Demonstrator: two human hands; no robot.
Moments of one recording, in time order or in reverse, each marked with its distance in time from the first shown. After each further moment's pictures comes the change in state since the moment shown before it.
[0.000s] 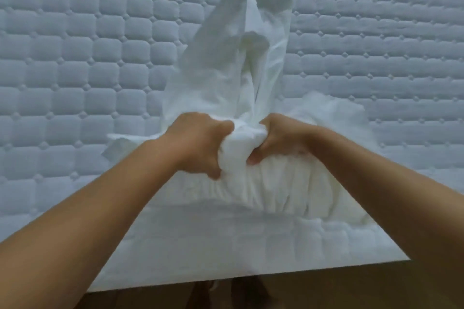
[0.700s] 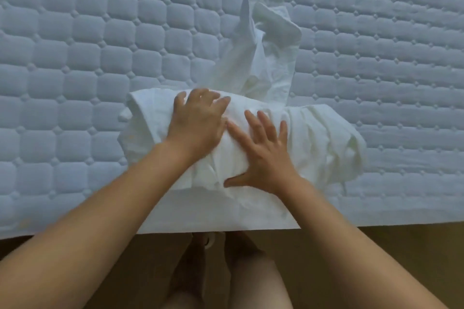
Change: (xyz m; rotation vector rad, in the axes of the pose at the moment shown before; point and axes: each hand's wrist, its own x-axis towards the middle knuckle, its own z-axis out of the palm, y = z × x) left_hand -0.035 -0.010 0.071 -0.127 0.553 -0.187; right_hand -0.035 -0.007 0.138 -0.494 0.480 -0.280
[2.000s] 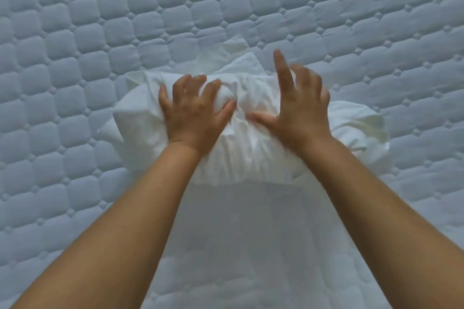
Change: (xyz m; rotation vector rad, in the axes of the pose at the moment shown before) left_hand 0.251 0.003 0.048 0.085 0.092 -0.021; right_hand 0.187 0.167 -0.079 0.171 0.352 0.539
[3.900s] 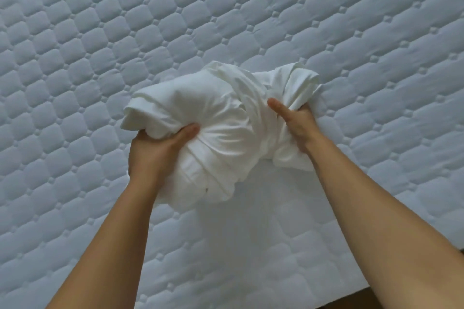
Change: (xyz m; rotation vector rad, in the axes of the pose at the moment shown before) left_hand -0.047 0.077 -0.055 -0.656 -0.253 -0.728; right_hand -0.039 0.137 0.013 1.293 -0.043 0.680
